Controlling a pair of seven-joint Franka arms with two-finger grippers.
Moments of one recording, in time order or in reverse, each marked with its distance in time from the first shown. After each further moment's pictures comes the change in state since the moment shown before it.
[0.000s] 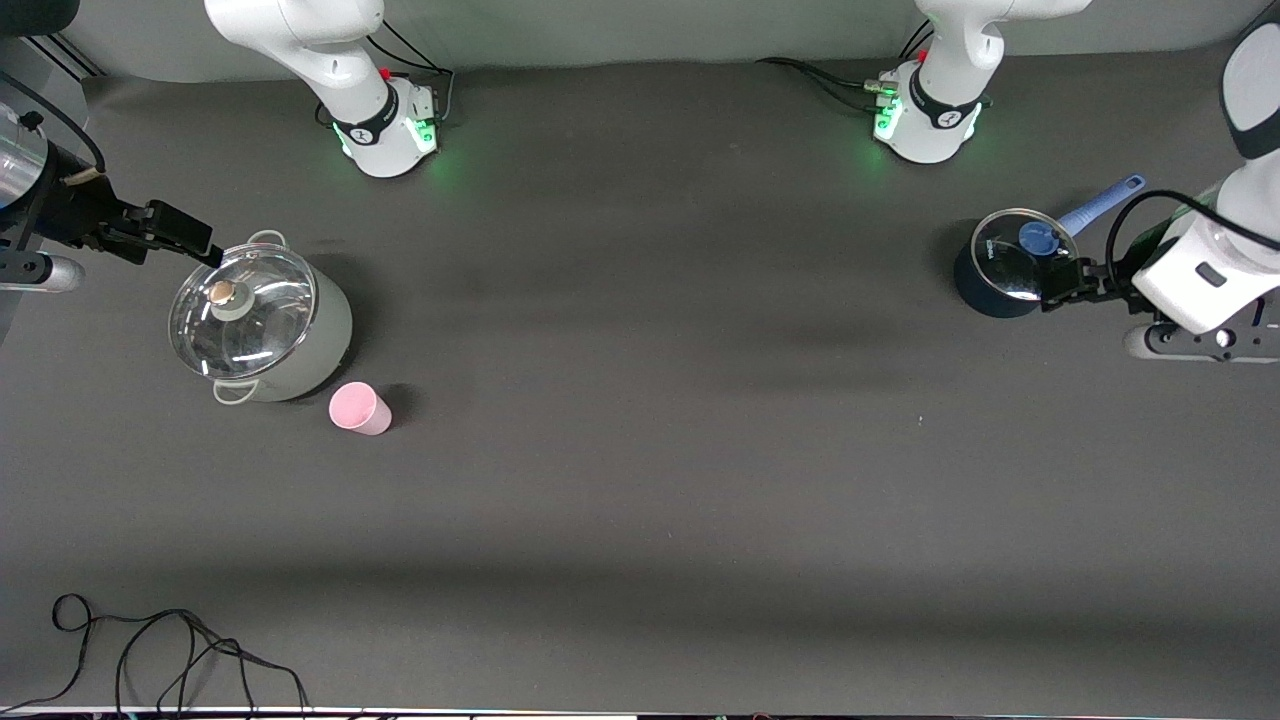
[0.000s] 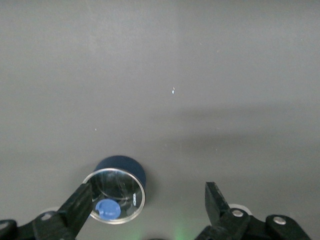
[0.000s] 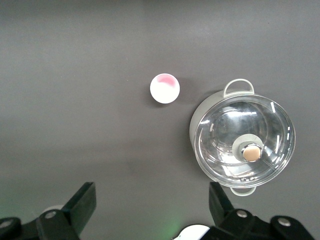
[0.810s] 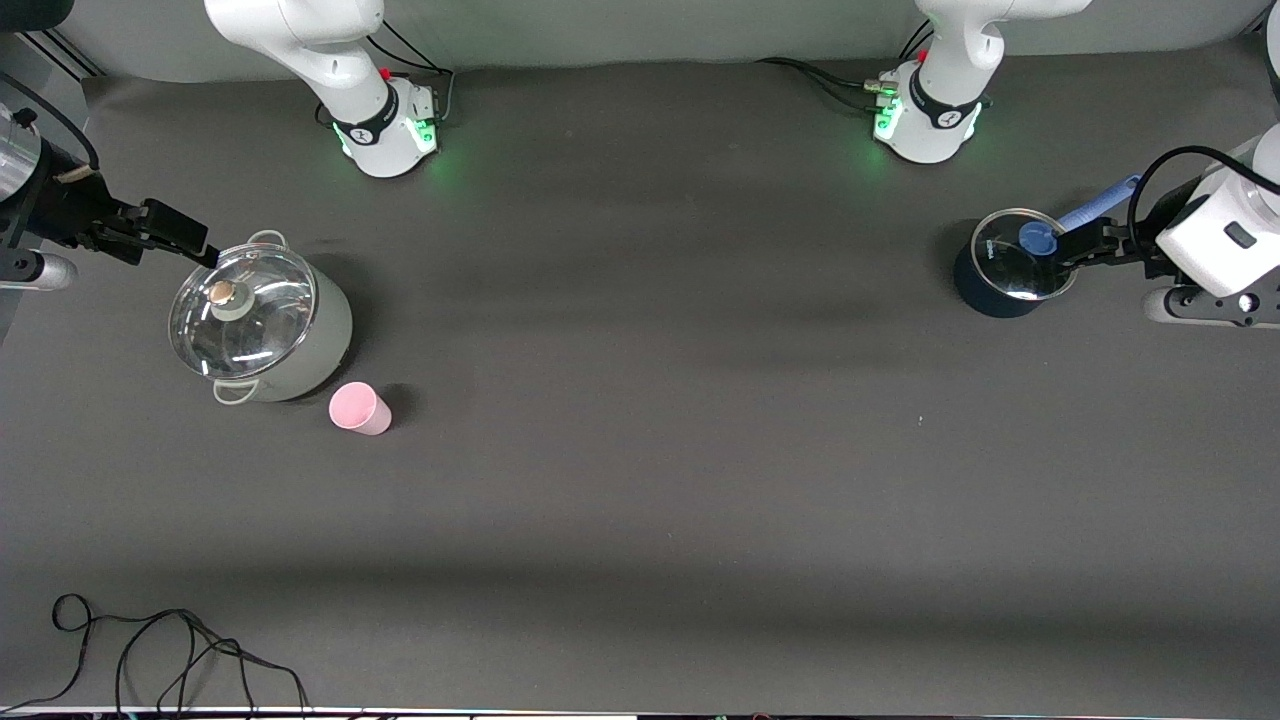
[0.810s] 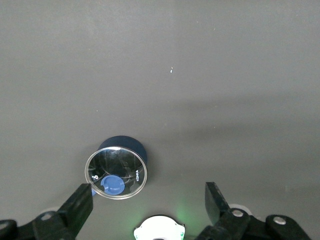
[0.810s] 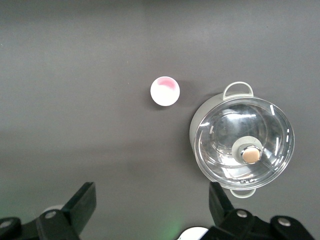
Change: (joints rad) left arm -0.001 -0.017 0.009 0.043 -0.002 -0.108 0.039; right arm -0.001 0.000 0.000 0.008 0.000 0.004 -0.001
